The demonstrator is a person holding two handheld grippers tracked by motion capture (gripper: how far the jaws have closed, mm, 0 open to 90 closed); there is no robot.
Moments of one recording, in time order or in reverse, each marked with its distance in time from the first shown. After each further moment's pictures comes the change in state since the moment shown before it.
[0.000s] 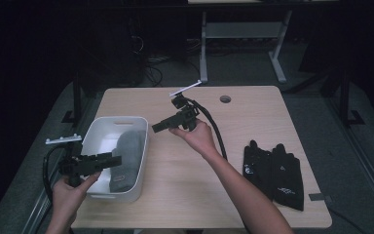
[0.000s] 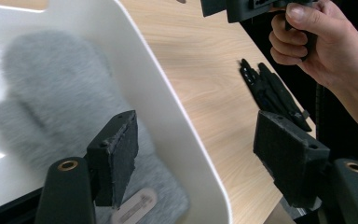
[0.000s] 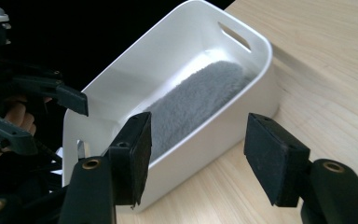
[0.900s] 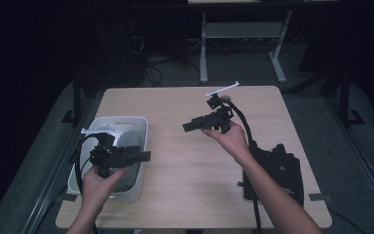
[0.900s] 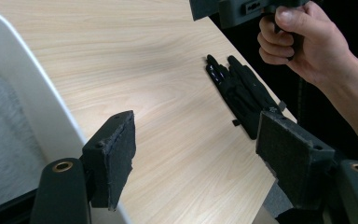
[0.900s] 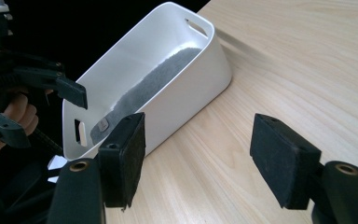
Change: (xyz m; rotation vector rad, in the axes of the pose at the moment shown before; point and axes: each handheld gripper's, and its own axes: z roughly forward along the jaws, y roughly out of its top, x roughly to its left) left arm -0.046 0.020 0.053 0.062 -0.084 0.103; right arm -0.025 -0.042 -0.078 -0.069 -0.038 0.031
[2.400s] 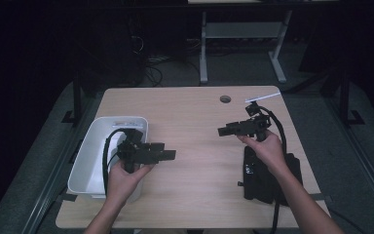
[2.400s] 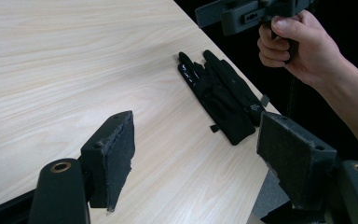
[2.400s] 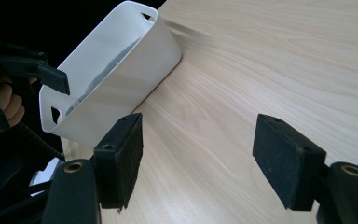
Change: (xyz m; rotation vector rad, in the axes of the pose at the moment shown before) left arm -0.028 0.015 0.053 0.052 -0.076 0.058; right arm -0.034 -0.055 -0.078 -0.051 -0.099 0.079
